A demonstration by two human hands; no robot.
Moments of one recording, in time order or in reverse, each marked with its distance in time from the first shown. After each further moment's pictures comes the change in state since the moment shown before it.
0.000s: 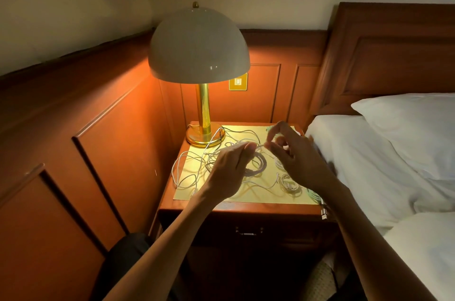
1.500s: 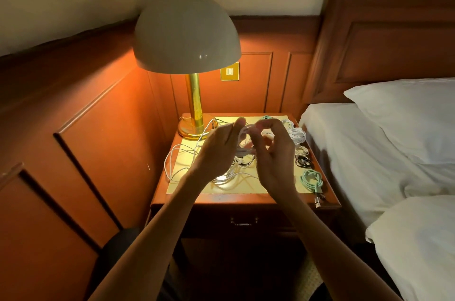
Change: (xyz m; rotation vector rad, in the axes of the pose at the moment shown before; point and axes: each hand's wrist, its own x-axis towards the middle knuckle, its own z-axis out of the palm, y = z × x) left_hand 0.022 0.007 -0.010 -0.013 -0.091 -0.158; right_hand -0.006 -0.025 0.053 0.266 0.501 0.068
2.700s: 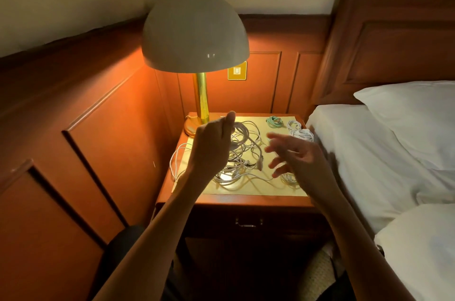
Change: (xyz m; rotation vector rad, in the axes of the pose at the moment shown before) left_hand 0.001 -0.008 -0.018 0.301 0.307 0.080; right_hand 0.006 0.015 -0.052 0.160 -0.379 0.392
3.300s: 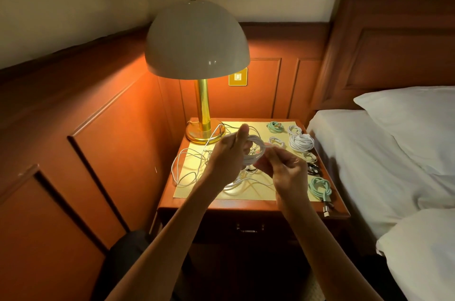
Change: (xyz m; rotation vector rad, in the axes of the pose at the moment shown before) left_hand -0.013 0.025 0.011 -0.470 -0.249 -0.301; right_hand 0.000 0.017 0.049 0.391 0.360 0.066
